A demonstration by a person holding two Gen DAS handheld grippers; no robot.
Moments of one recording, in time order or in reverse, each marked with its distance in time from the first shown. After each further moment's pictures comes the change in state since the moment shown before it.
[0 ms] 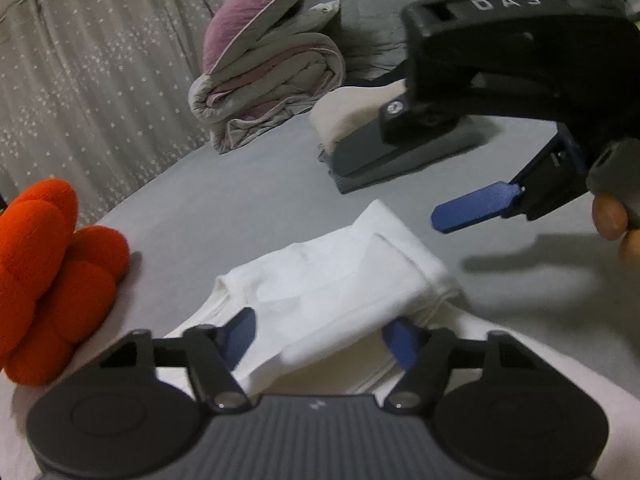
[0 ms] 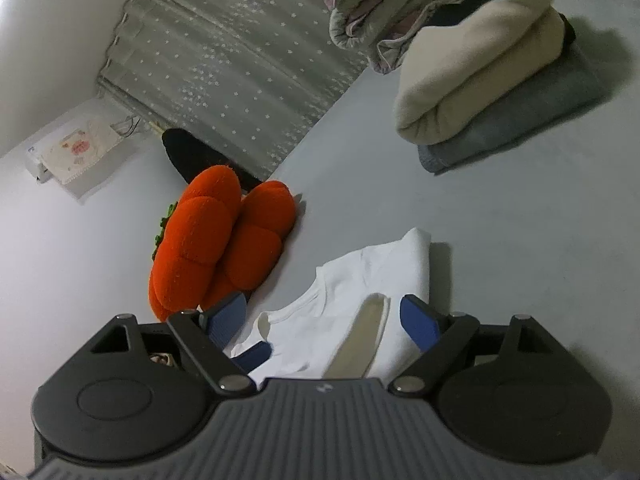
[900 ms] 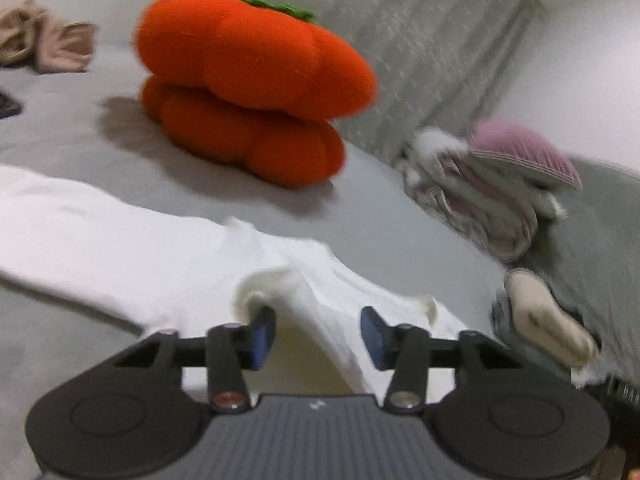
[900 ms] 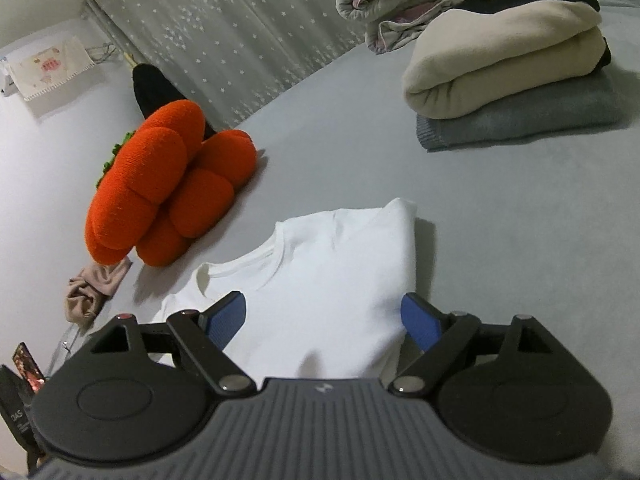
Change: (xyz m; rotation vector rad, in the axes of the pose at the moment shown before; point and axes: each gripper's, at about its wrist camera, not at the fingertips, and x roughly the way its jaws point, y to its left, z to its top) left arm -0.053 0.163 -0.155 -1.118 -0.172 0.105; right arm 0.027 0.017 -0.025 -0.215 0.080 -0.208
